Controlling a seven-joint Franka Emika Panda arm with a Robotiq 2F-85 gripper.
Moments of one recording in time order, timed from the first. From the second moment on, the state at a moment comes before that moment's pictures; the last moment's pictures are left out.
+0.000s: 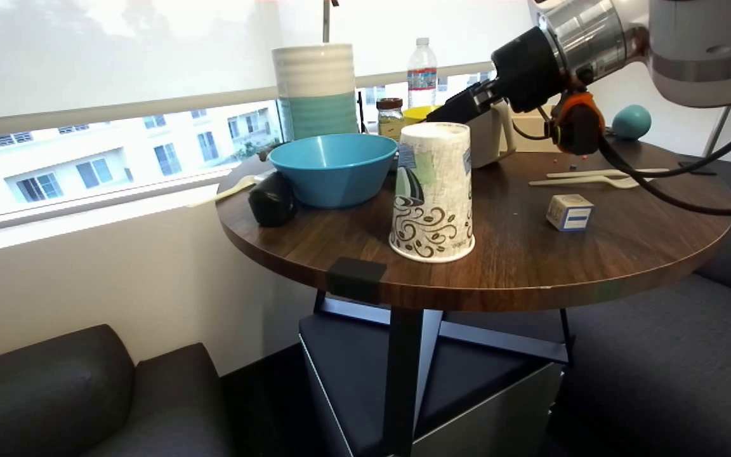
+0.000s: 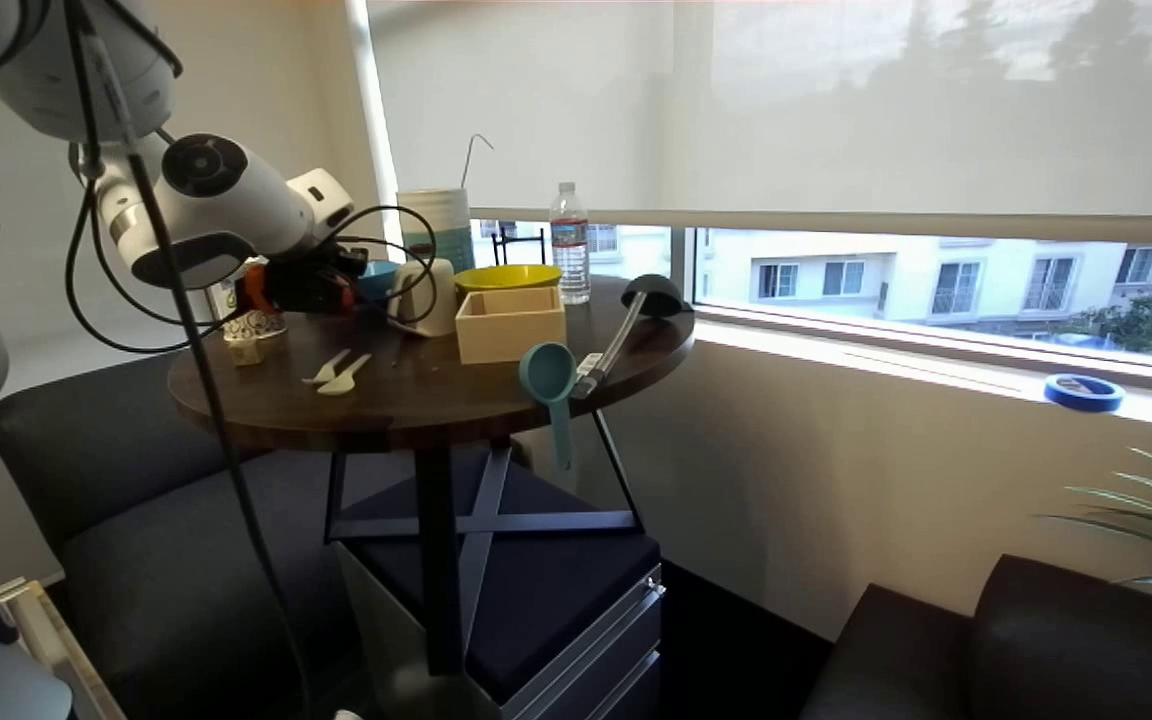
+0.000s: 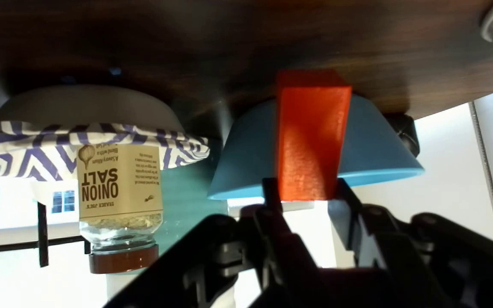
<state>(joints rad) 1.62 -0.75 -1.28 -2.74 0.37 3.55 -0.98</state>
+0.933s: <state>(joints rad) 1.66 -0.95 -1.34 -2.74 0.37 3.58 -1.18</state>
